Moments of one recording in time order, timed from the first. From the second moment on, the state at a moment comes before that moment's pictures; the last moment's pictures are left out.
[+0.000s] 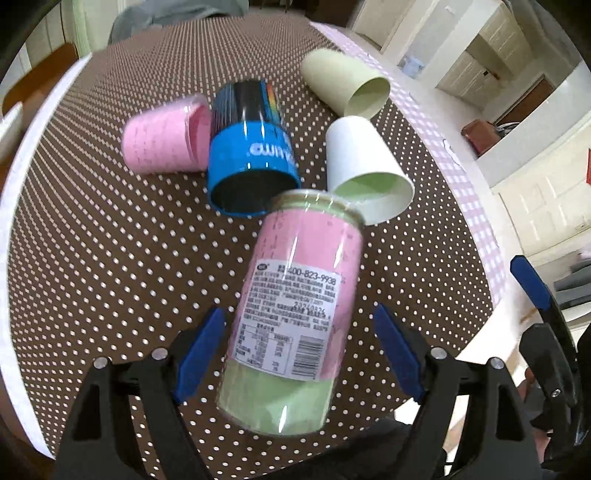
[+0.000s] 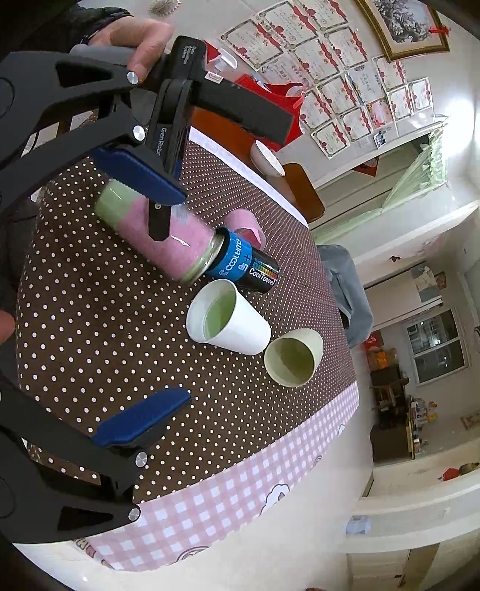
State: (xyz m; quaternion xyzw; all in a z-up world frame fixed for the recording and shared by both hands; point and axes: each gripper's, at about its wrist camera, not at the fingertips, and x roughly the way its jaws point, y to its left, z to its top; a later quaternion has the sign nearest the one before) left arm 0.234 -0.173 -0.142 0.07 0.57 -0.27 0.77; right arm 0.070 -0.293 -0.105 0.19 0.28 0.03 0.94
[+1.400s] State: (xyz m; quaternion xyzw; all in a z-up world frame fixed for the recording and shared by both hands) left arm 0.062 -0.058 -0.033 0.07 0.29 -0.13 0.95; right arm 0.054 -0.255 -0.065 0.14 0.22 0.07 0.96
